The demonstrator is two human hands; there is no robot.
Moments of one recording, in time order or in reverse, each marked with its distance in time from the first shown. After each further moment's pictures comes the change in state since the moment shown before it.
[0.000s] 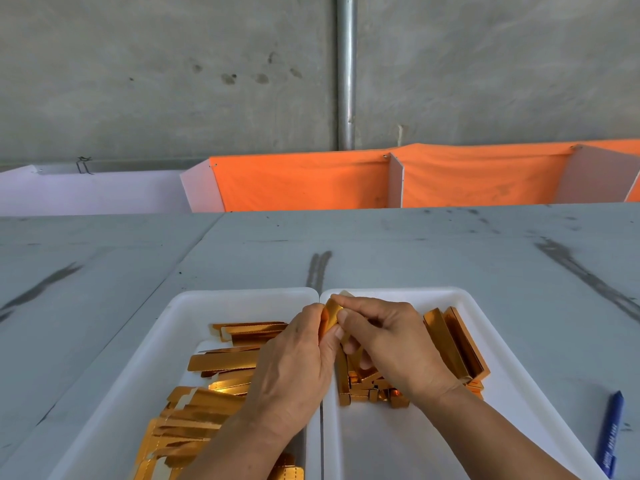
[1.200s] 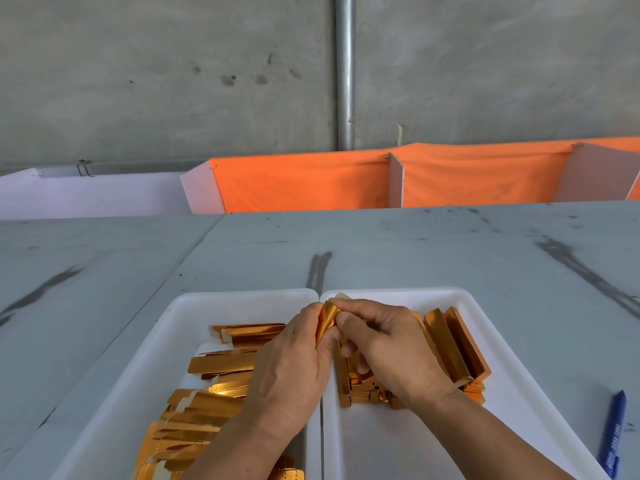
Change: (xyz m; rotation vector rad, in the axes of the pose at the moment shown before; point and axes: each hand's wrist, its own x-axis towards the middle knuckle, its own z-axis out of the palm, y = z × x) left_hand 0.000 -0.002 0.001 -0.023 0.038 -0.001; right_hand -0.002 0.001 0.005 -0.004 -0.001 -0.026
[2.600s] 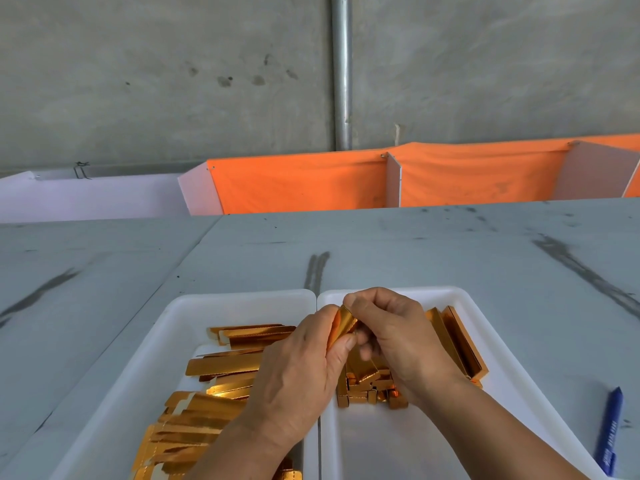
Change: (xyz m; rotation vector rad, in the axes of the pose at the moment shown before) left_hand -0.002 0.011 -0.006 -0.003 -0.047 0.115; right_hand 0.007 -0.007 -0.008 0.285 0.058 0.150
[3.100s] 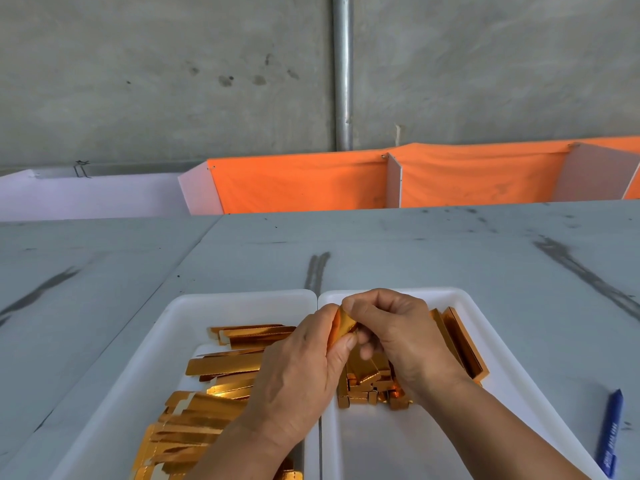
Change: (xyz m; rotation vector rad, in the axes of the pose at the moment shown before) left_hand 0.000 0.001 -0.001 -0.009 0.006 -0.012; right_hand 0.001 -0.001 -0.003 0.009 -0.015 -0.025
